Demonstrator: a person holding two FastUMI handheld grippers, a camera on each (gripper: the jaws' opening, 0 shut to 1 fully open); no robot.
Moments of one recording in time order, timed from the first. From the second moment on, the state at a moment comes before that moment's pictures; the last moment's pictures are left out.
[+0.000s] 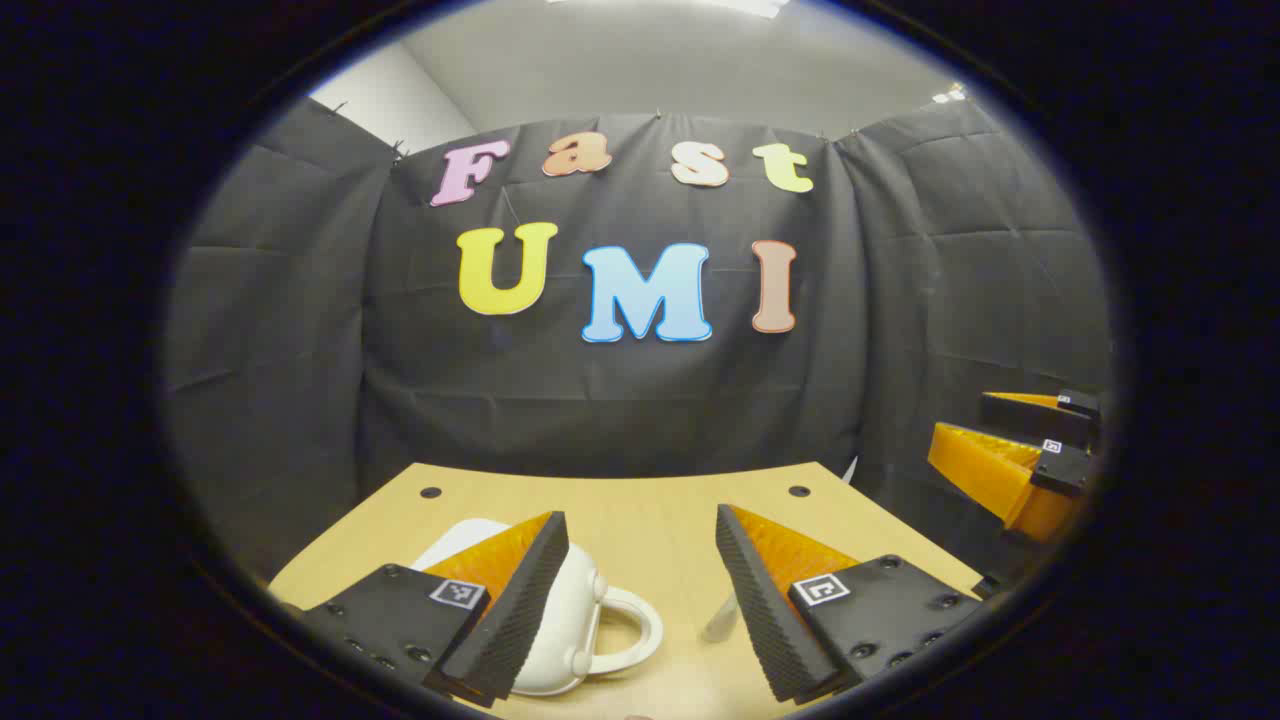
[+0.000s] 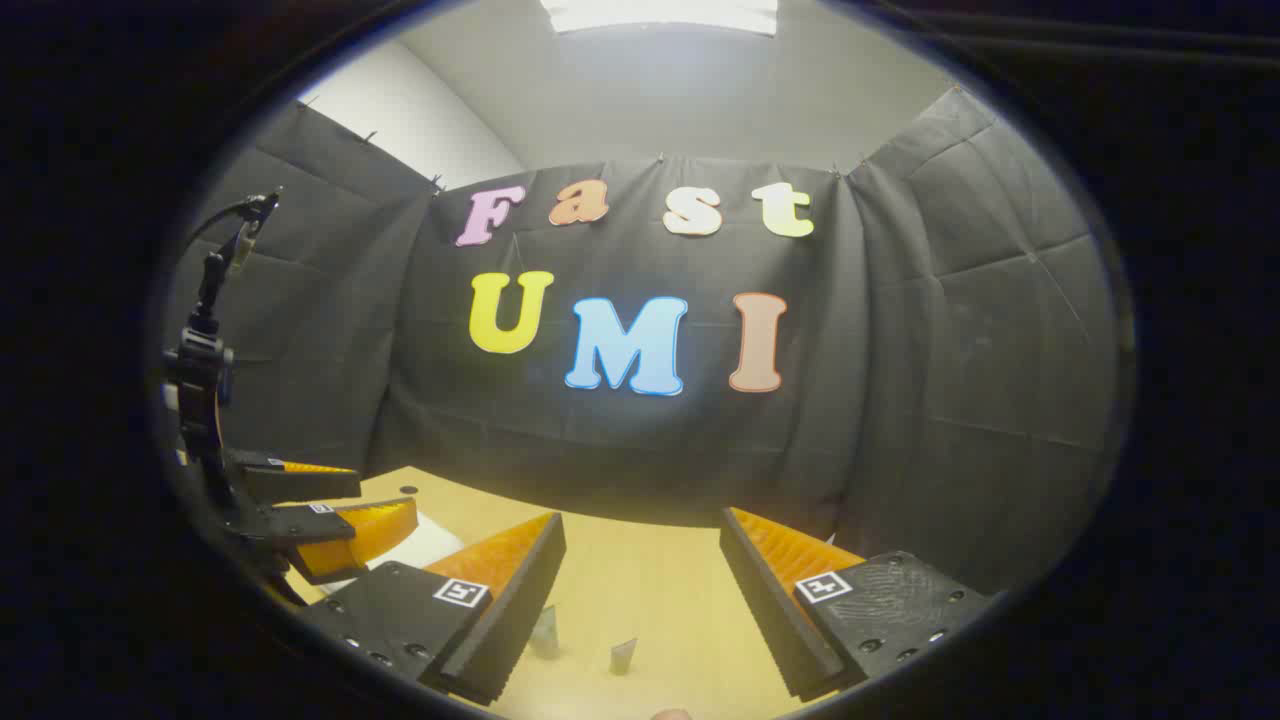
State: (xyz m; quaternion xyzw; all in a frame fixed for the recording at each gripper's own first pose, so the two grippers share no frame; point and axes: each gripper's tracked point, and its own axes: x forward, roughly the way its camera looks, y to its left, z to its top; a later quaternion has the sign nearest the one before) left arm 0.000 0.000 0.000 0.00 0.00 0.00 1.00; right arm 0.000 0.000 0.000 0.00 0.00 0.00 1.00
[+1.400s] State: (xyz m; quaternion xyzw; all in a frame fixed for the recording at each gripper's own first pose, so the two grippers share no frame) left arm 0.082 -0.011 -0.180 -0.08 0.36 -0.07 0.93; right arm 0.011 -0.029 -0.020 0.01 0.01 -0.01 1.00
